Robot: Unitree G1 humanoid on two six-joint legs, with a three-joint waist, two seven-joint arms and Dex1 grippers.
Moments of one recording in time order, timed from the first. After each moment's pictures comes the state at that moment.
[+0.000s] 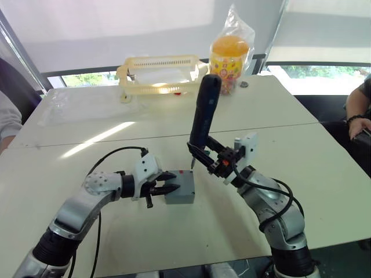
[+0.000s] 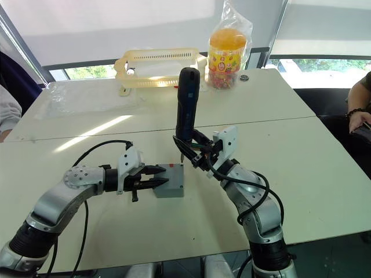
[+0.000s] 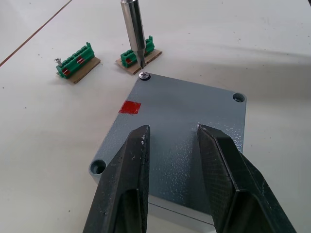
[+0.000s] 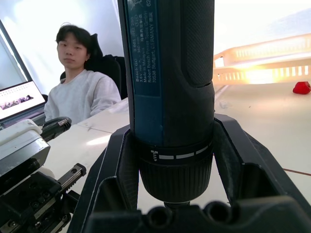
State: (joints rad) left arm -0.32 0.67 -0.18 -0.34 -0.37 0.52 -0.89; right arm -0.28 -0.17 0.08 -0.43 0.41 0.43 0.47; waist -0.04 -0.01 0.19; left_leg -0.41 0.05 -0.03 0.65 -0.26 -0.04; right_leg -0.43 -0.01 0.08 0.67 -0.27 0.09
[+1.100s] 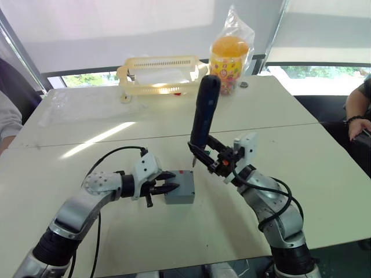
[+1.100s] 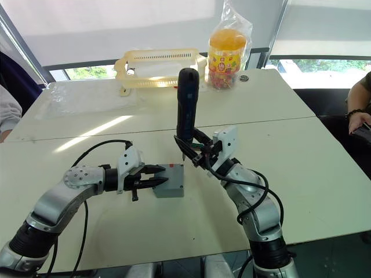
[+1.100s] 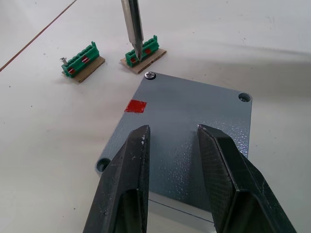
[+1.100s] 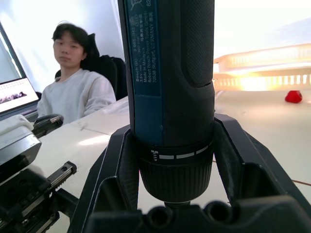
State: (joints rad) left arm -0.32 0.67 -0.18 -0.33 -0.36 0.51 -0.88; right arm -0.29 -0.20 0.08 -0.40 0.40 0.37 0.47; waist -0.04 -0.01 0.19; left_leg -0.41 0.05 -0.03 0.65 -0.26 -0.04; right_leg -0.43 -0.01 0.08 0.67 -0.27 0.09
